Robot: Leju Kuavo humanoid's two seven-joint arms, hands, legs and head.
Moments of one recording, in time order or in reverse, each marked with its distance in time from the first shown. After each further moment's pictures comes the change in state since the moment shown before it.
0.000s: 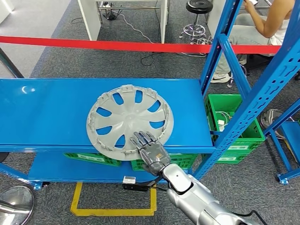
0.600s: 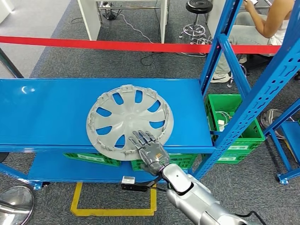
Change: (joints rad) left arm 0.000 0.003 0.008 0.000 -0.003 -0.002 0.000; right arm 0.008 -0.021 0.021 -0.062 -0.018 0.017 0.021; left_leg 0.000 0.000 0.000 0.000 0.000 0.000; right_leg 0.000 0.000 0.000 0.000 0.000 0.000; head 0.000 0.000
